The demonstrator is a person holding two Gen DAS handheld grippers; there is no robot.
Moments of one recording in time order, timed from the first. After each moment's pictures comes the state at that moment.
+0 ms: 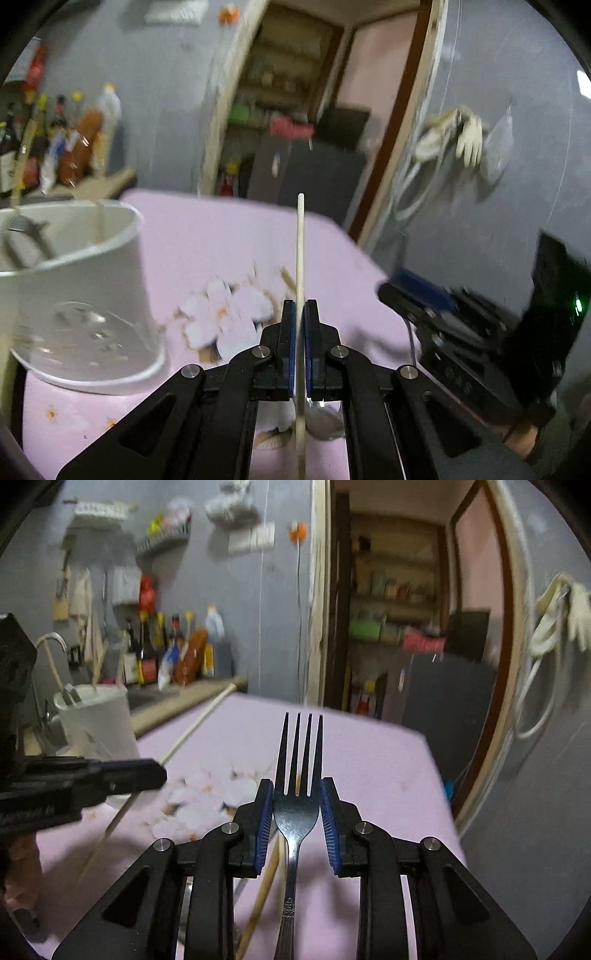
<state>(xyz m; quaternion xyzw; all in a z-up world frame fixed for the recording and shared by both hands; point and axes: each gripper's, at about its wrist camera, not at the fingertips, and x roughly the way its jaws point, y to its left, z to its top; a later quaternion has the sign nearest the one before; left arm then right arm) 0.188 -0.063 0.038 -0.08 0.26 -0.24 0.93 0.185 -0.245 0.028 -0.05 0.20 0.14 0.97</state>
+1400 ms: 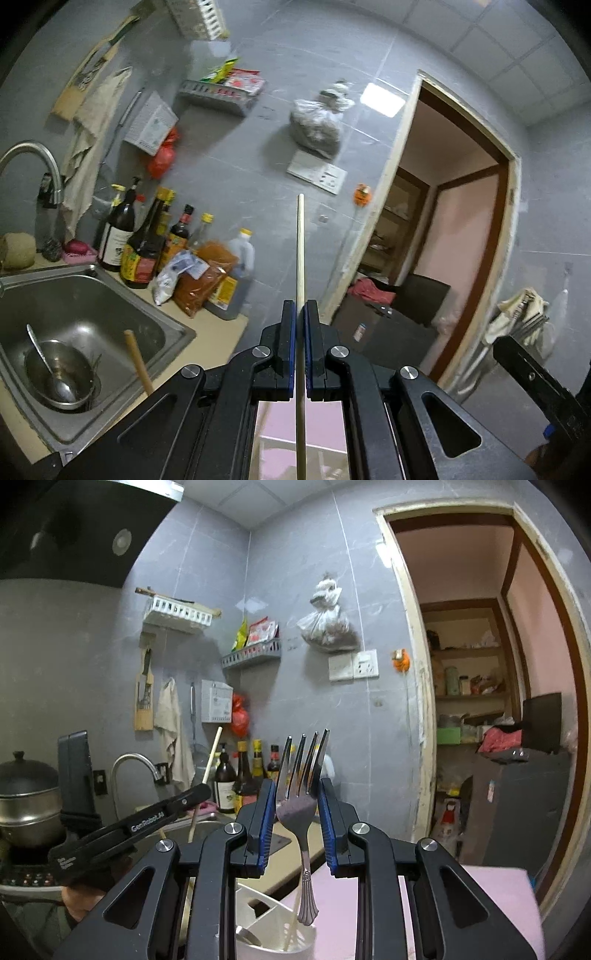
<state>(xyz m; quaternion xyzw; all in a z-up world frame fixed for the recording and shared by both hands) 0.211 0.149 0.123 -0.22 0.02 -0.06 0.97 0.194 -0.101 0.152 0.01 0.03 0.30 0.95</state>
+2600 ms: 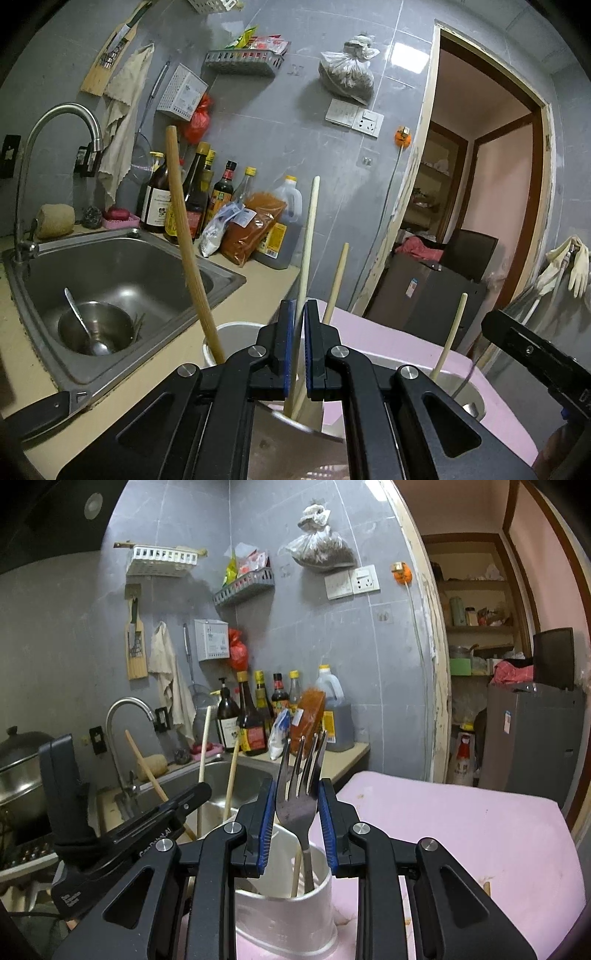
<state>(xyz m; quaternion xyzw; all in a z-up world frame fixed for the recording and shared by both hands) 0.209 0.117 0.044 -0.17 0.11 0.02 0.98 0.227 -0.087 0.086 0.02 0.15 0.32 0.94</state>
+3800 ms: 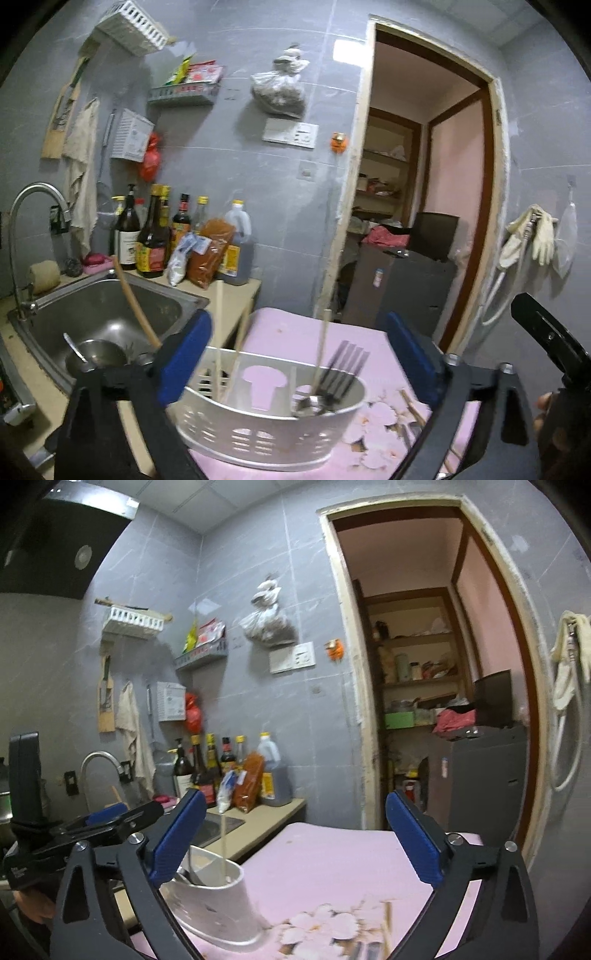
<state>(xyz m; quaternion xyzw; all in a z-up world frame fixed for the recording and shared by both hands) 0.158 0.050 0.109 -0.09 0.09 -0.04 0.99 0.162 -0.190 0.128 0.04 0.04 0.21 0.98</state>
